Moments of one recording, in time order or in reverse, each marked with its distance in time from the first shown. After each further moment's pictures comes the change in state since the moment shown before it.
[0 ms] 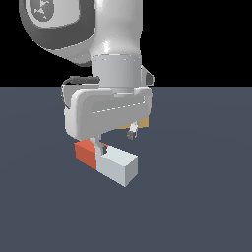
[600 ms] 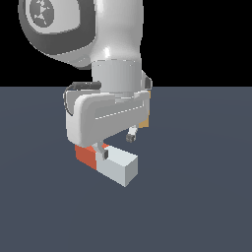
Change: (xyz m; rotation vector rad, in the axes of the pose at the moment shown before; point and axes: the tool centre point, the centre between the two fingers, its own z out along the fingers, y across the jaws) arm -0.002 -0.002 0.008 0.002 0.001 -0.075
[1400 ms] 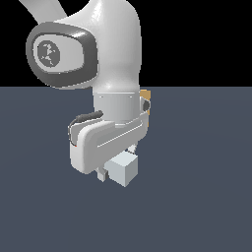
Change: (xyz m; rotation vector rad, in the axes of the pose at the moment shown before) arm 0.001 -0.001 0.046 0.001 0.001 -0.001
